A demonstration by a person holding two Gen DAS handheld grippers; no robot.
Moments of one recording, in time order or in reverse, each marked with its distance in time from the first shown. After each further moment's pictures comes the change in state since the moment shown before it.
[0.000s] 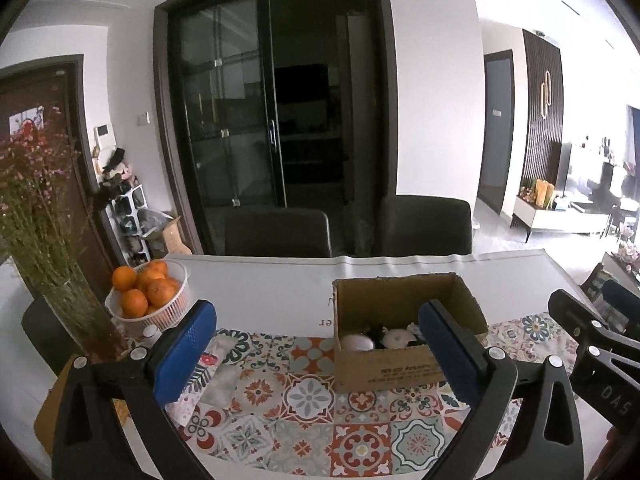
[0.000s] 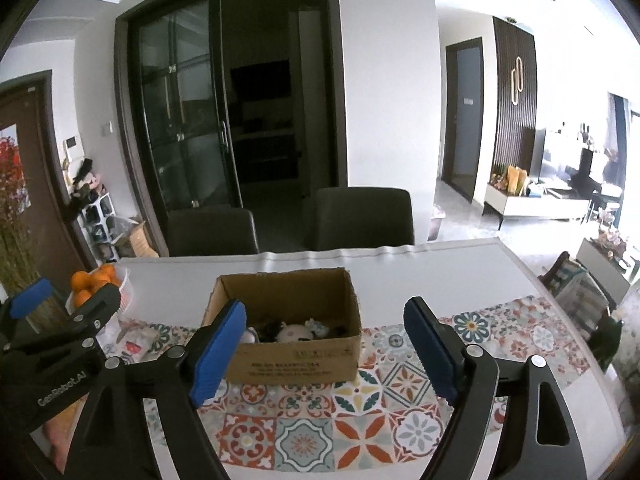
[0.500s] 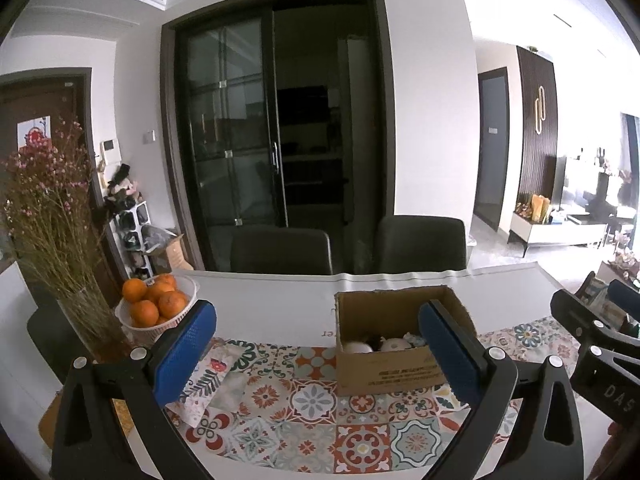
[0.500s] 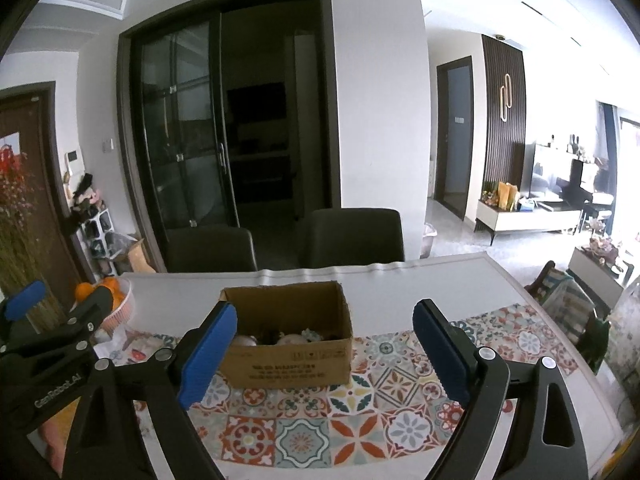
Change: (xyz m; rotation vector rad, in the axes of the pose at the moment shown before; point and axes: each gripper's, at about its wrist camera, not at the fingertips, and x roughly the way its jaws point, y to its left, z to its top) left arm -0.046 0.007 -0.006 0.001 -0.080 -0.008; right arm -0.047 0.000 -0.007 0.010 -0.082 -0.017
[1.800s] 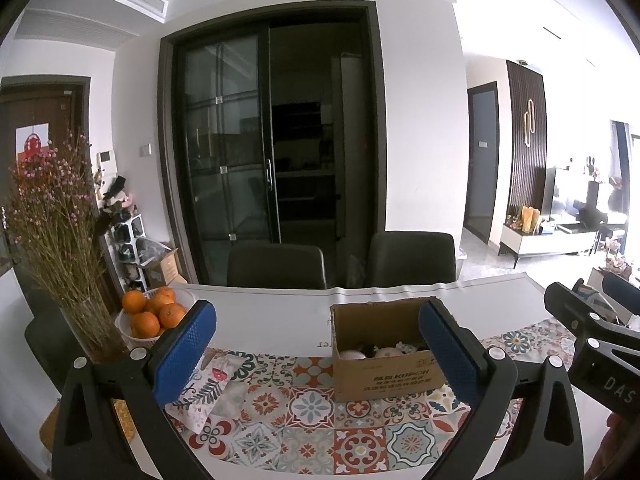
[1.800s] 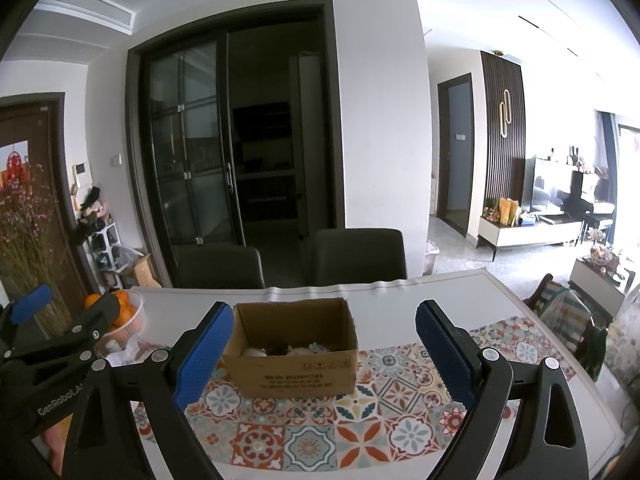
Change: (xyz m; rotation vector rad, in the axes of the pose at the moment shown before) left arm -0.031 0.011 0.003 0.000 -0.060 -0.028; right arm -0.032 0.013 0.006 -0.008 -0.065 0.006
